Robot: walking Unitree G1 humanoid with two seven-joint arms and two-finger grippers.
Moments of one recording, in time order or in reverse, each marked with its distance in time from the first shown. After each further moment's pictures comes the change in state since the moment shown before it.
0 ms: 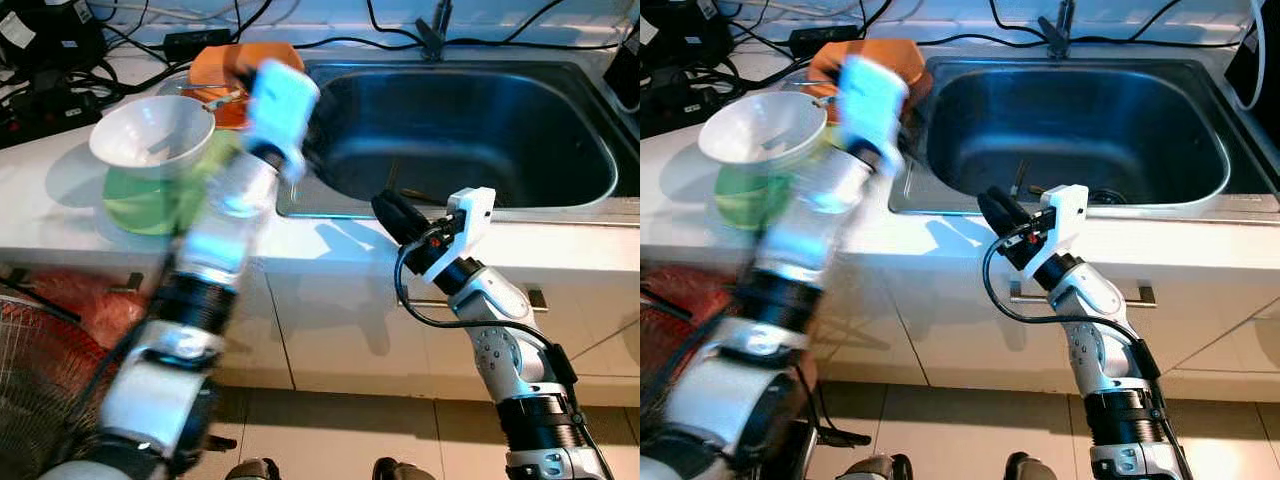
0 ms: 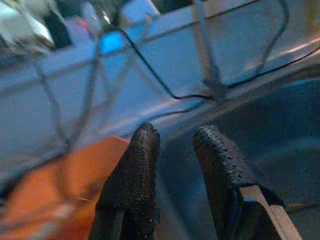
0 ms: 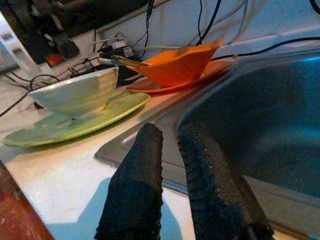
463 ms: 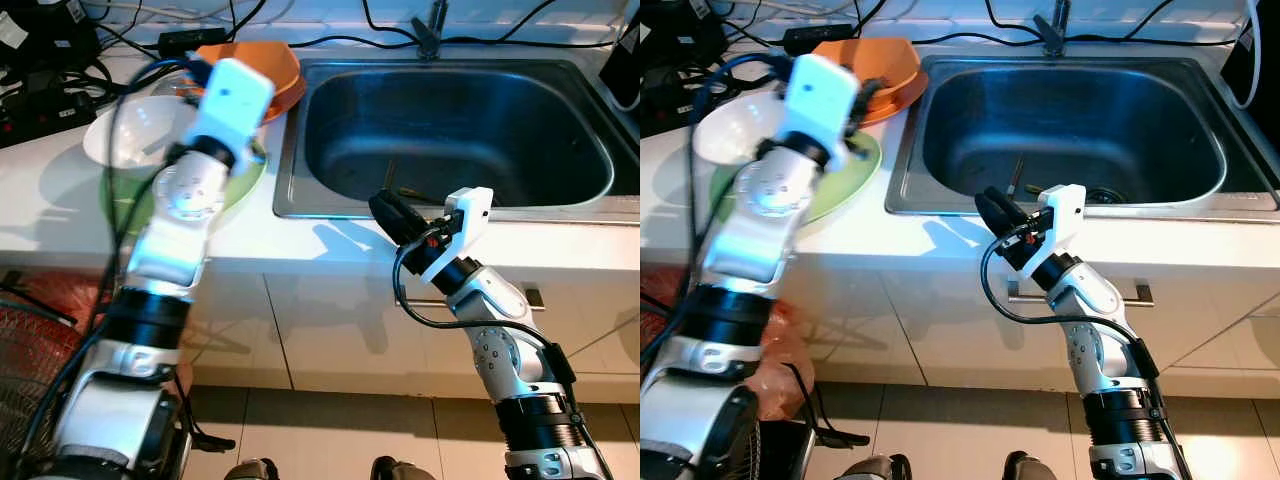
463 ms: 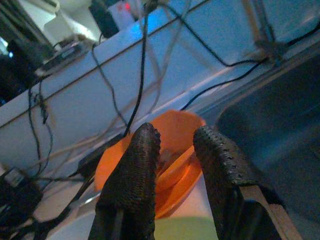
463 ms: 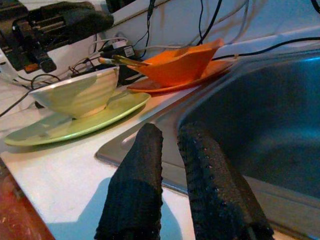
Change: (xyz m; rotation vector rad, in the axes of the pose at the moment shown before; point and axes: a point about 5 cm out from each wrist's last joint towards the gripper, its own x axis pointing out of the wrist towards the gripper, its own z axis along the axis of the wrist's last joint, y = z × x) left arm -0.026 0.038 -0.009 0.185 0.106 0.112; right arm 0.001 0.002 0.000 0.000 0.000 0.015
